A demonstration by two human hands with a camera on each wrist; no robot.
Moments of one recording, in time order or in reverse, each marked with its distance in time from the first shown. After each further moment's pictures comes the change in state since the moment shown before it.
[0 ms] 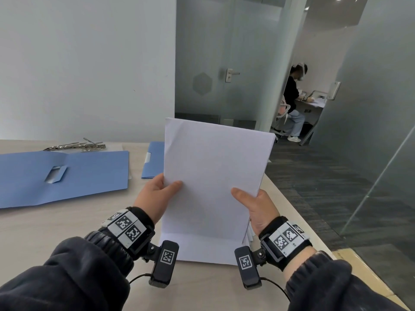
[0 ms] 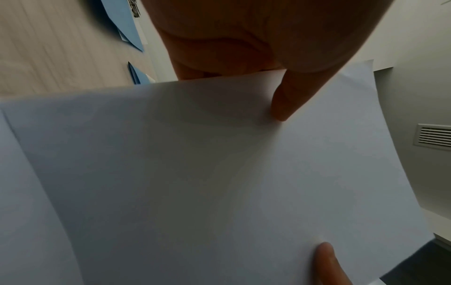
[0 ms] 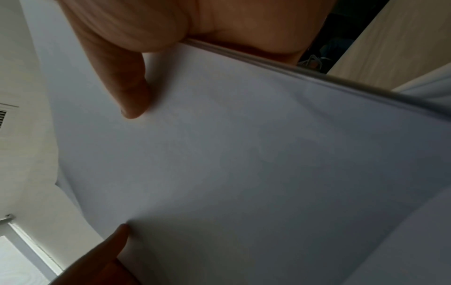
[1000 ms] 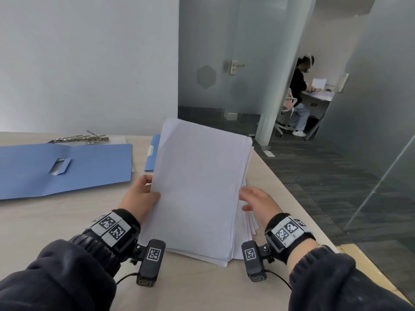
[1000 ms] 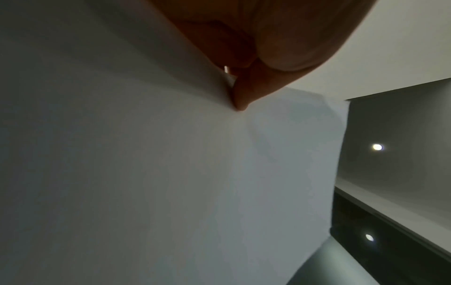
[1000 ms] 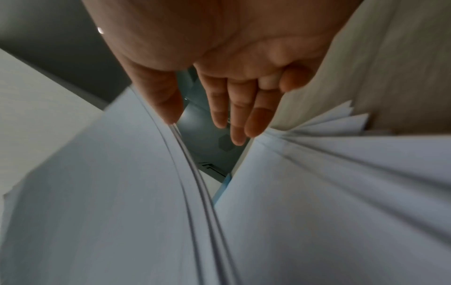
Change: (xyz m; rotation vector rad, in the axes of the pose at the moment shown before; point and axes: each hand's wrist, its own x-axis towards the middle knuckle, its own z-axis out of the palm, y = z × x) left_hand -0.001 -0.025 -0.039 0.134 0.094 -0.157; right_hand 0.008 0.015 -0.026 -0.430 0.117 0.316
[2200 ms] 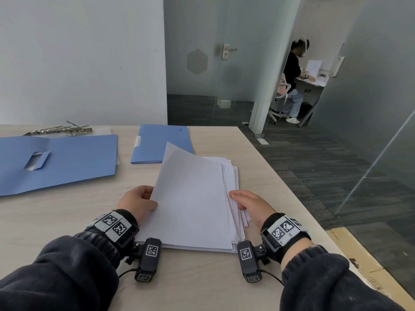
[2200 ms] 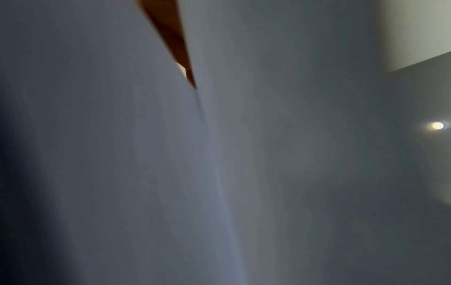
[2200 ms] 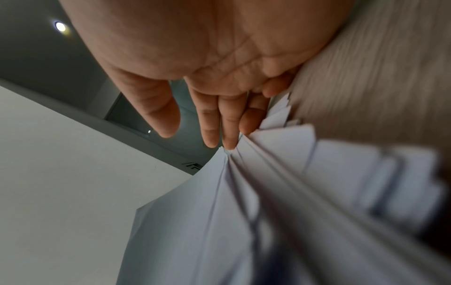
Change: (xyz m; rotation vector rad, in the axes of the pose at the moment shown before) left_hand 0.029 -0.042 0.022 0.338 -0.015 -0.153; right_hand 0.009 0.029 -0.005 -0.004 -0.067 0.077
